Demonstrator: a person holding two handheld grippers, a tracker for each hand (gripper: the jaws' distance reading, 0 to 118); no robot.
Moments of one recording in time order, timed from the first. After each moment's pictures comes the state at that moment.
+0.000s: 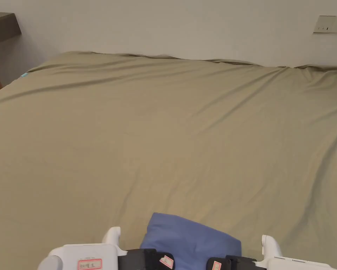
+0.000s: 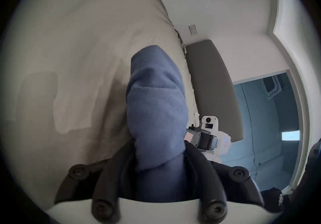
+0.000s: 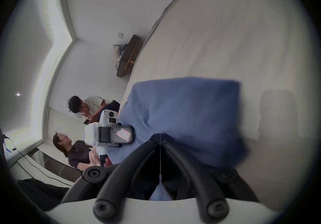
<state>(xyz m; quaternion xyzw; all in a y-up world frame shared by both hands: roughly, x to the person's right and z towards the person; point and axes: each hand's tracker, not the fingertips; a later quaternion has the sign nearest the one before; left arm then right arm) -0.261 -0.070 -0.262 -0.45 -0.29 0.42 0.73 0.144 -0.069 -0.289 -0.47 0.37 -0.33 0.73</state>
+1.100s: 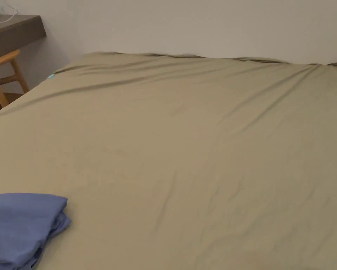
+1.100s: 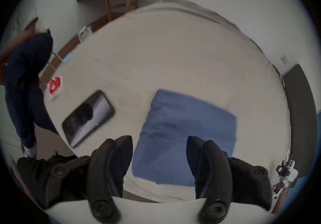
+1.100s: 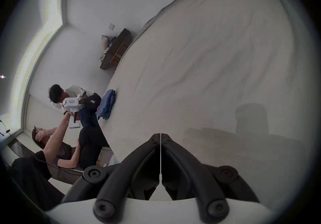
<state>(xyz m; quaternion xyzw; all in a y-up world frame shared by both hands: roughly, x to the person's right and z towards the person) -0.622 0.099 -0.250 -0.50 0.17 0.15 0.84 0.131 -0.010 -0.266 -0.47 0.32 -0.23 0.79</state>
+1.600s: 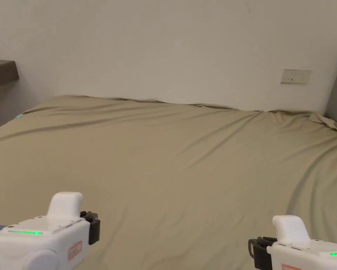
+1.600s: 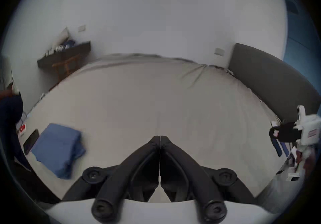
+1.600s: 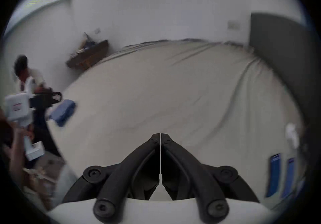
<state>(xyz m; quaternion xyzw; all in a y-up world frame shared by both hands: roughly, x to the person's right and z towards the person) -0.225 0.098 -0.227 -0.26 0.00 0.02 0.97 0.149 0.094 -0.244 -0.33 0.12 0.02 0.94</state>
